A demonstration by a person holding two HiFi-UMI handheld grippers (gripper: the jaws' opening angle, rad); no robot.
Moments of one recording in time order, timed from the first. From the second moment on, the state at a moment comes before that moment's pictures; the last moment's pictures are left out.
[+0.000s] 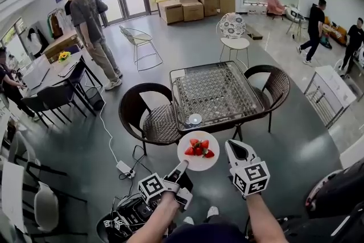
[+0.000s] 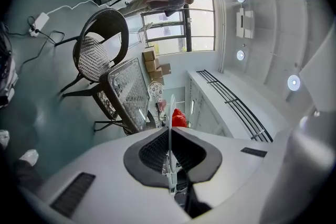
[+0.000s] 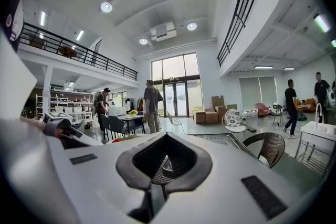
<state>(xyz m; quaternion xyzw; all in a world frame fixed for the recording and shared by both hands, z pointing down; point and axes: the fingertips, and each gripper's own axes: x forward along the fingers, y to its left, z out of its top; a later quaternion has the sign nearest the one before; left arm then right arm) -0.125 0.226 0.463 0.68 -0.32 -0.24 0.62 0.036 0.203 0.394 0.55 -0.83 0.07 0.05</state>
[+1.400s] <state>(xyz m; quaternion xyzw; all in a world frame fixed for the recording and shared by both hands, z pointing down) -0.068 0.057 0.489 0.67 -0.33 -0.25 0.62 0.083 0.036 0.428 0.52 -0.85 0.08 0.08</state>
